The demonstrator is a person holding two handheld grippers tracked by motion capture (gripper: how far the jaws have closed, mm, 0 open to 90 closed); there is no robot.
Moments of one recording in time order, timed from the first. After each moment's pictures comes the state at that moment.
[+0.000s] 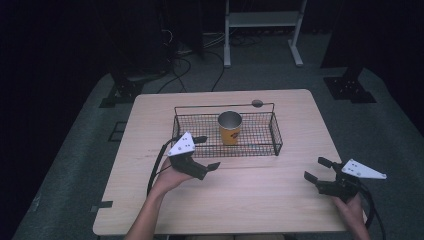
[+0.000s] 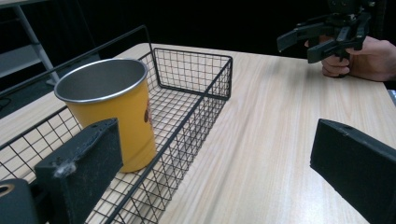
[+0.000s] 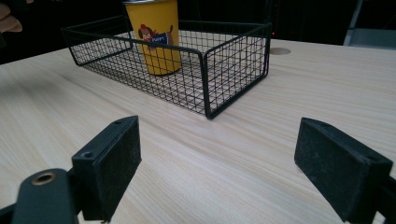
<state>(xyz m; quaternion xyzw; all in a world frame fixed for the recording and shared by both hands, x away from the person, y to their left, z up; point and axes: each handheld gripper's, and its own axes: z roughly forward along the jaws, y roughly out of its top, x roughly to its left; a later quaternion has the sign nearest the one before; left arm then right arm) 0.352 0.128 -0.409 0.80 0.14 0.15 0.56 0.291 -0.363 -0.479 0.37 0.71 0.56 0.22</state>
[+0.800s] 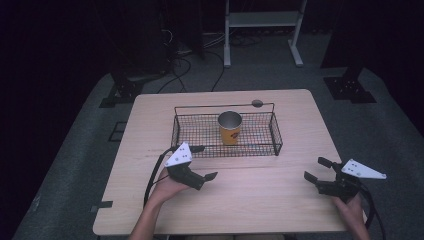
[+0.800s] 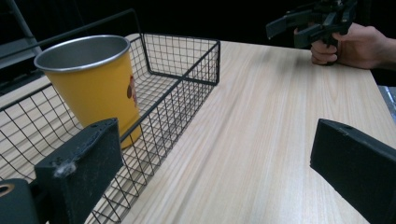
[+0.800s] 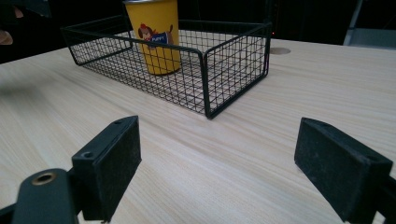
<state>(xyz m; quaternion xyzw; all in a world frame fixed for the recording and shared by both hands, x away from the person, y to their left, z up) 0.333 0.136 -0.426 0.80 0.15 0.14 0.56 0.291 -0.363 -0.479 0.37 0.71 0.56 0.22</state>
